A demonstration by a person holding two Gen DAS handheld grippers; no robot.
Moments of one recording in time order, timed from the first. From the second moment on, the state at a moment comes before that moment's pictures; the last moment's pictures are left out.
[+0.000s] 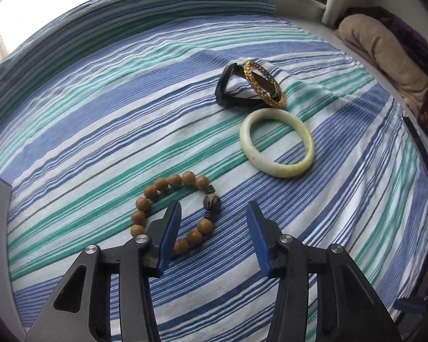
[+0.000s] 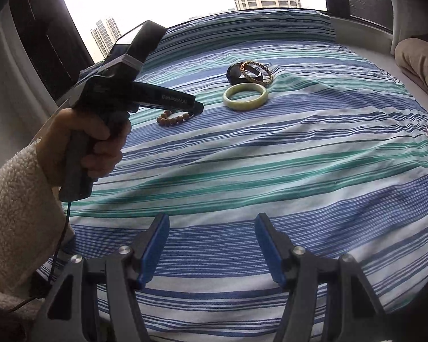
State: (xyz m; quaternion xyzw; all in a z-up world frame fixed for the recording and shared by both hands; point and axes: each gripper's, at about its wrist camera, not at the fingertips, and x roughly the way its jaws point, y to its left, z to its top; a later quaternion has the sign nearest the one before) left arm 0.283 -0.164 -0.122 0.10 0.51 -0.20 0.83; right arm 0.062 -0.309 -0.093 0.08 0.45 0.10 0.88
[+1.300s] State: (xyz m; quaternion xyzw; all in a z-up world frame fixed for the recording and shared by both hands) left arm 0.205 -0.056 -0.072 -0.05 0.54 -0.20 0.82; right arm 0.316 -0.264 -0.126 -0.12 0.58 0.18 0.78
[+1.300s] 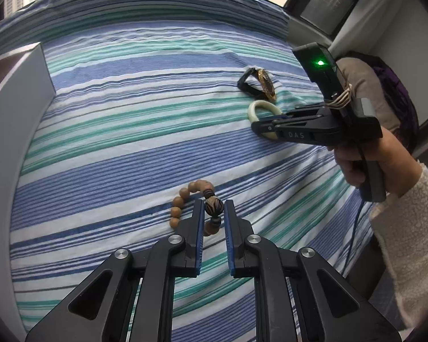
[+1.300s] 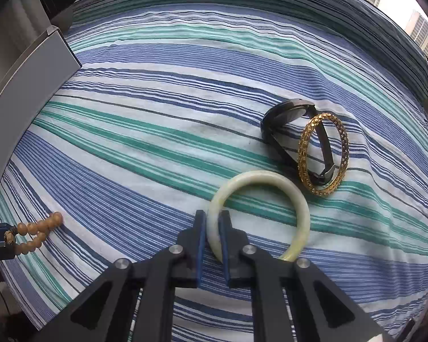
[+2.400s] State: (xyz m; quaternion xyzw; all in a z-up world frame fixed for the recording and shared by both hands) left arm 0.125 0.219 0.087 -0.16 0.44 0.00 0.89; right arm 0.247 -0.041 0.063 0.02 0.45 0.42 0.79
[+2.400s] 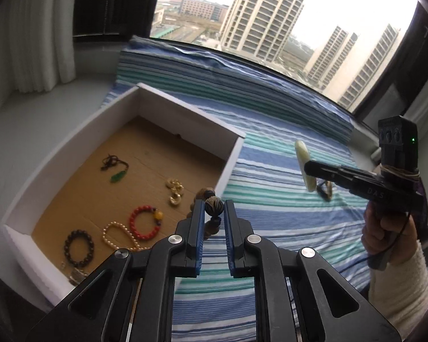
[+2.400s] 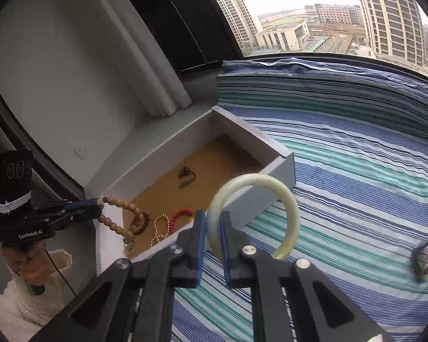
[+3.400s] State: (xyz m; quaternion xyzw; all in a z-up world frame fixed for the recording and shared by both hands) left arm 0.119 0.353 -0.026 -0.15 0.43 0.23 0.86; right arm 0.285 0.180 -0.022 -0.09 0.51 0.41 0.75
